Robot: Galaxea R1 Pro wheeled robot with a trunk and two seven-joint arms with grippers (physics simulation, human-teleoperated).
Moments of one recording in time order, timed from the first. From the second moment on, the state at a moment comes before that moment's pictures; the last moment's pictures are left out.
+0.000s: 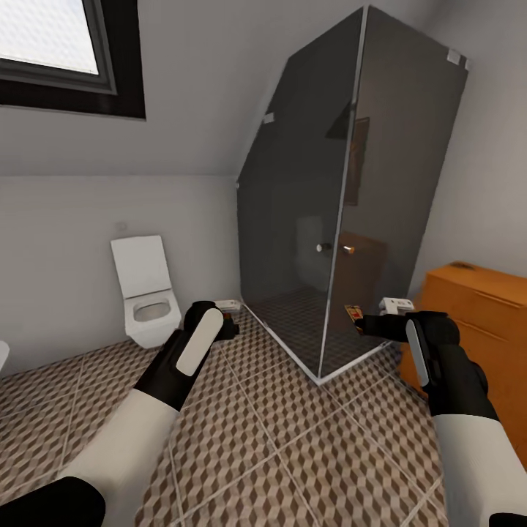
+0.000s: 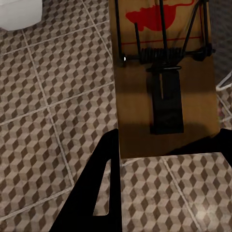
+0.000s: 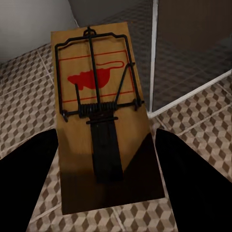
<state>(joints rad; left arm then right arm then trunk) -0.87 -0.15 -0.32 -1.13 0.81 0.99 0.95 -0.76 -0.10 -0.16 -1.29 0.07 1.04 0.30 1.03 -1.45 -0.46</state>
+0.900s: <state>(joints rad) -0.87 -0.15 -0.32 -1.13 0.81 0.99 0.95 -0.76 -0.10 -0.16 -1.29 0.07 1.04 0.30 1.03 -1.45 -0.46</state>
